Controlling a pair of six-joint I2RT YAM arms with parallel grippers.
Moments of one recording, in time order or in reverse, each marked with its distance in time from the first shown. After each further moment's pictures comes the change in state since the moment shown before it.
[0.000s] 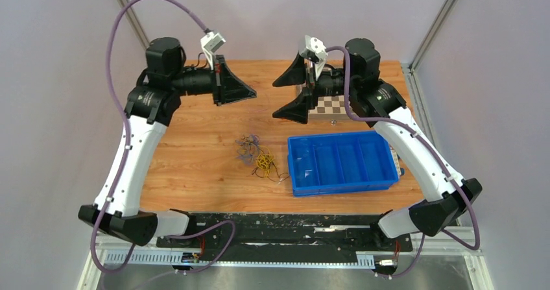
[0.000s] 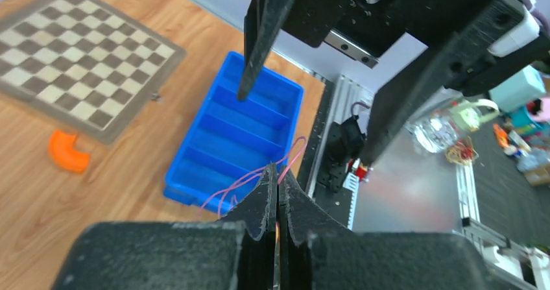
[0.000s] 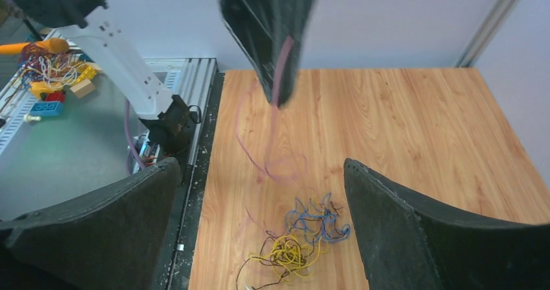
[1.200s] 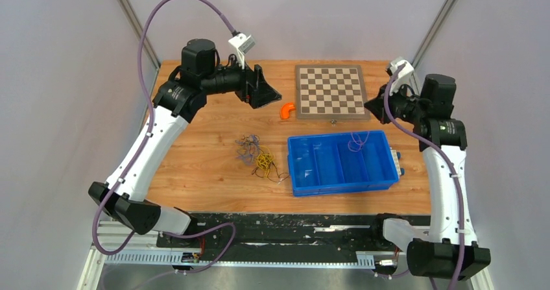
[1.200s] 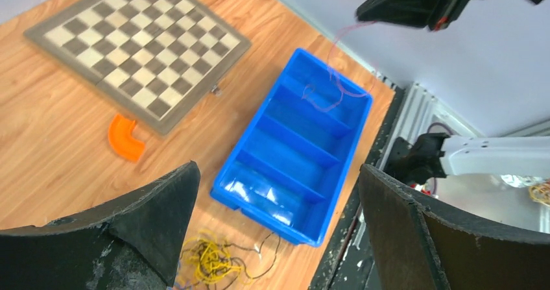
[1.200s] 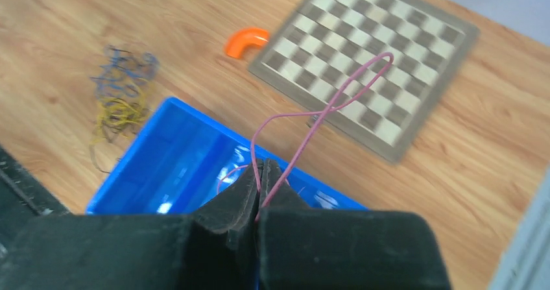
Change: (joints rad) left arm -0.220 0.140 0.027 0.072 -0.344 0.024; right arm -0.583 -0.375 -0.360 -0.375 0.332 -0.193
